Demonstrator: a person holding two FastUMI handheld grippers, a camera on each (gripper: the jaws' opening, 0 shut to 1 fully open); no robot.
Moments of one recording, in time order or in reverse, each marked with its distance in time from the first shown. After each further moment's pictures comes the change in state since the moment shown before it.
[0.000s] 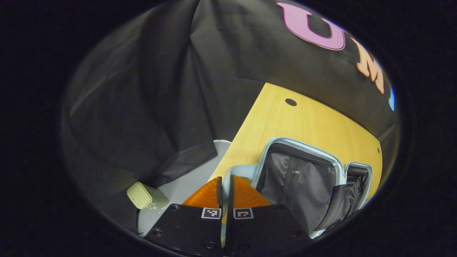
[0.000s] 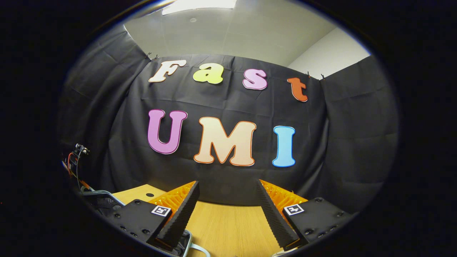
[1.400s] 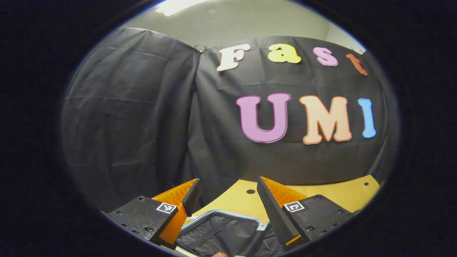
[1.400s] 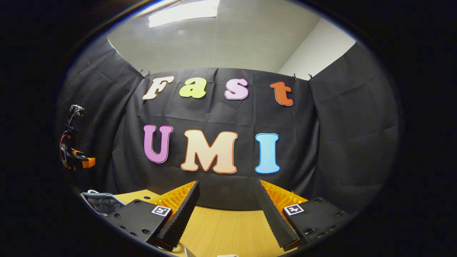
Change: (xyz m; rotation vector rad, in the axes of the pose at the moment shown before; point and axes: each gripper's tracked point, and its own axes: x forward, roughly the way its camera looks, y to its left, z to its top) left arm -0.310 -0.216 0.098 0.074 -0.895 0.040; right arm -0.042 -0.163 0.028 0.082 -0.088 0.046
